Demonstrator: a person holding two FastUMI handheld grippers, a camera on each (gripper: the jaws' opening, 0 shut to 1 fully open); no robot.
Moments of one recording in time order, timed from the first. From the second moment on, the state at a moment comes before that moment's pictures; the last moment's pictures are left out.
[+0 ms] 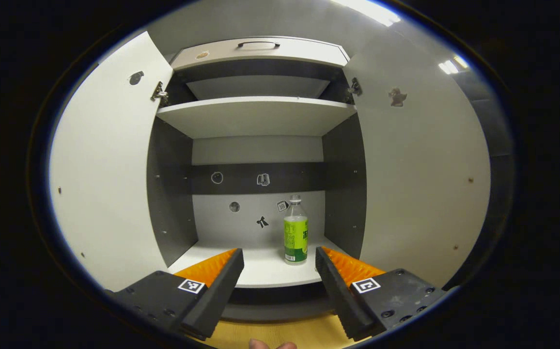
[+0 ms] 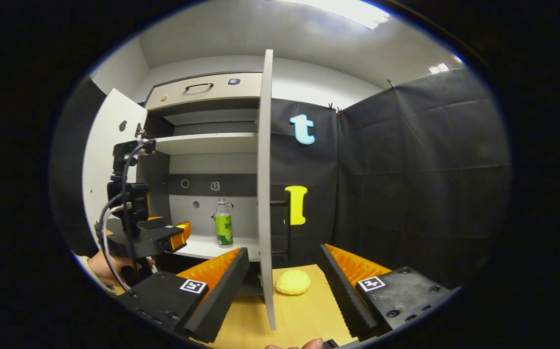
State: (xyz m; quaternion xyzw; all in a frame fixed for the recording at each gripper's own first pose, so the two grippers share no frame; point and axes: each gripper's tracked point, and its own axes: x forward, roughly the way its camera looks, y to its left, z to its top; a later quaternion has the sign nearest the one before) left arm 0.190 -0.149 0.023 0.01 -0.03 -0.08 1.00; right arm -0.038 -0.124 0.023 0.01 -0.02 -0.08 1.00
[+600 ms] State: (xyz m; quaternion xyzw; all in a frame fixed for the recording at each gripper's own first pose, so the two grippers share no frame) left arm 0.353 -0.202 0.001 0.02 0.01 -0.07 1.00; right arm -0.032 -0.201 0.029 -0.04 -0.03 -0.13 0.99
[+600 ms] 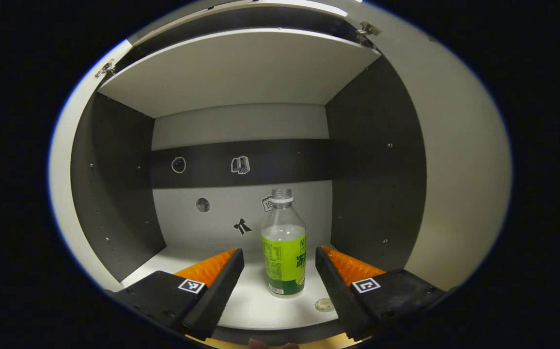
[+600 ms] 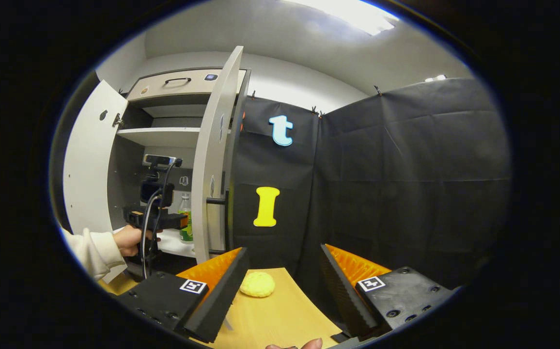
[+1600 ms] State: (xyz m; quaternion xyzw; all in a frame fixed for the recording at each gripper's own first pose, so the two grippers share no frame) left arm 0.406 -0.211 0.010 0.03 0.01 -0.07 1.00; right arm -0.024 -0.224 0.024 -0.05 -0.03 -0.15 0.99
